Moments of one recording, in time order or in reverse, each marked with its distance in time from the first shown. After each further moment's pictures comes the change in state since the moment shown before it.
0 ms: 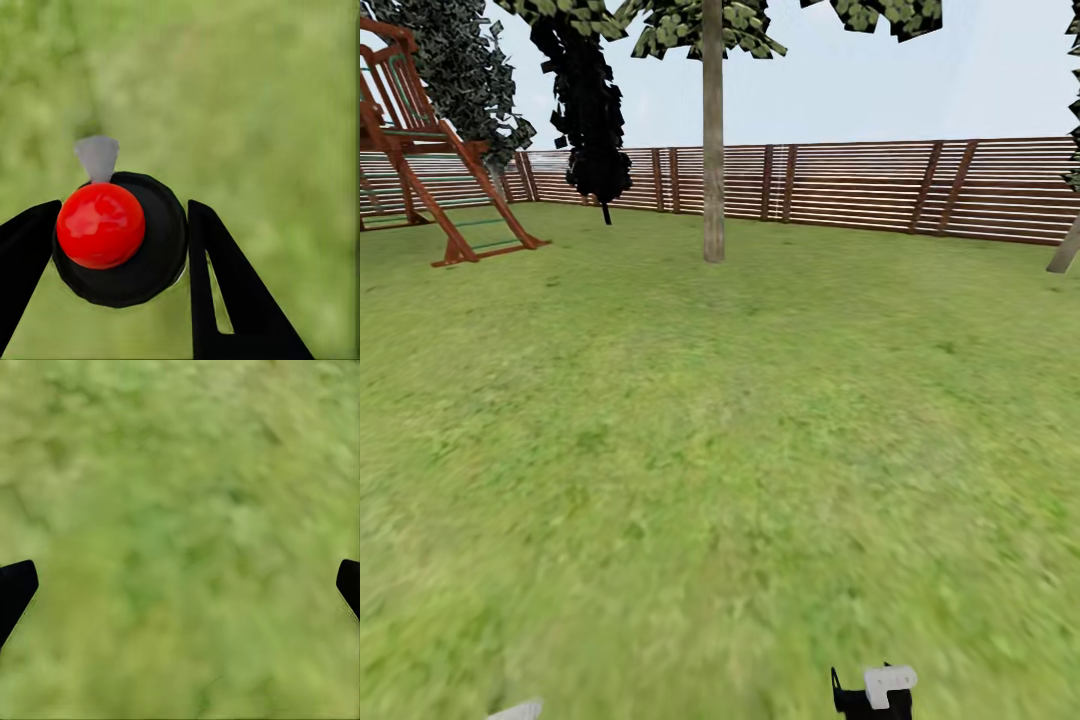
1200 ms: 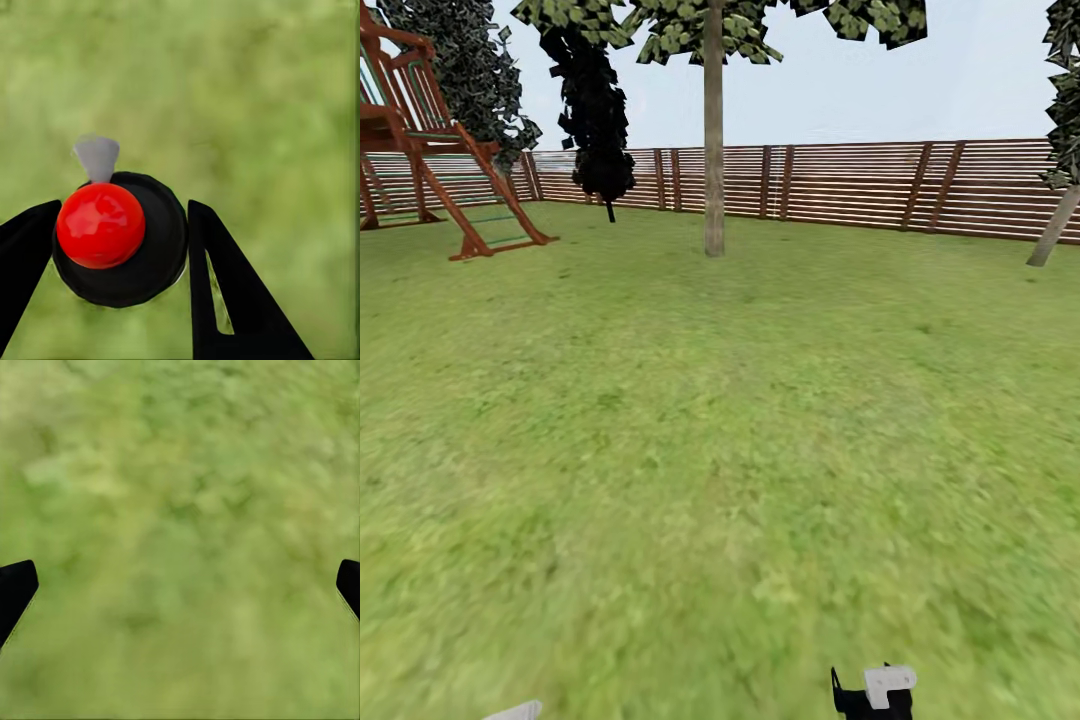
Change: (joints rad) left arm 0.000 0.000 0.000 0.000 0.000 0.000 0.000; right arm 0.000 0.000 0.000 0.000 0.000 0.000 0.000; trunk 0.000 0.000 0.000
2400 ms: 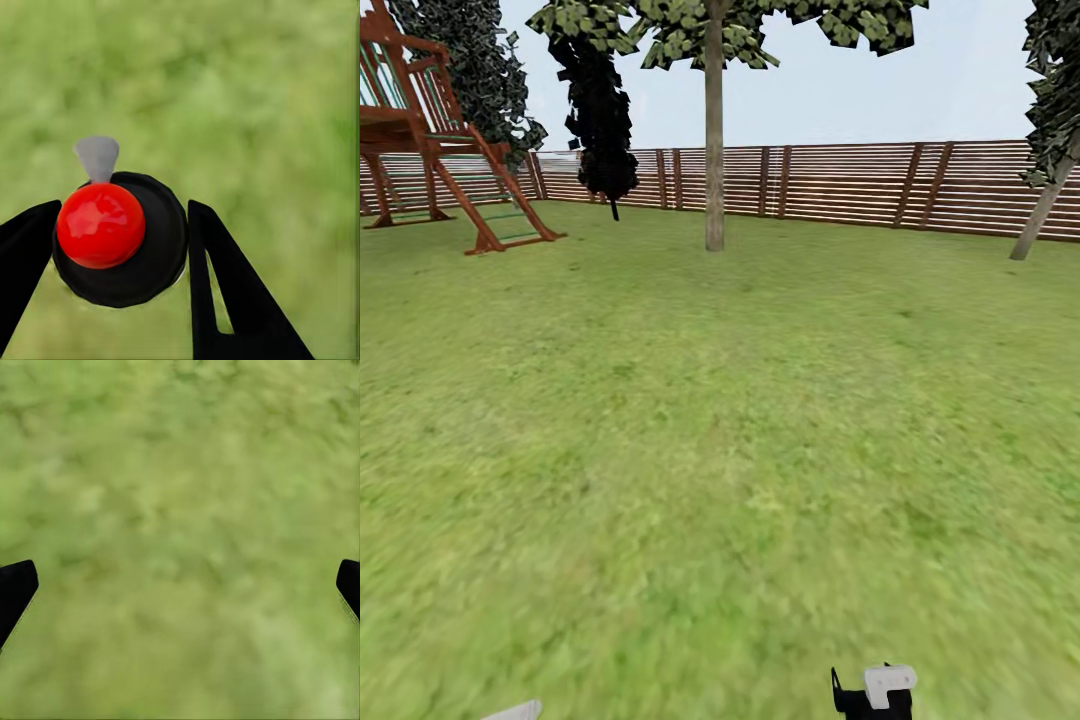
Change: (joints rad) left arm 0.000 0.000 0.000 0.000 0.000 0.000 0.000; right arm 0.000 0.000 0.000 0.000 0.000 0.000 0.000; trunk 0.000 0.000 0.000
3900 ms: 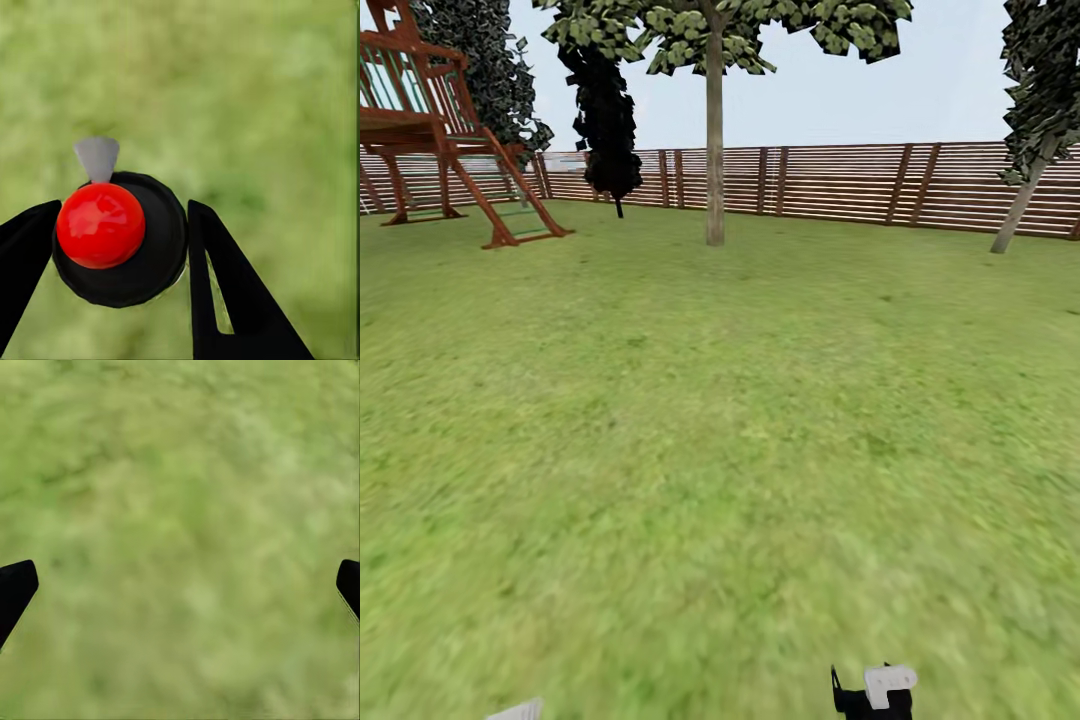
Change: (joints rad) left arm 0.000 0.000 0.000 0.000 0.000 0.000 0.000; right arm 0.000 0.000 0.000 0.000 0.000 0.000 0.000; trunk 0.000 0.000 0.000
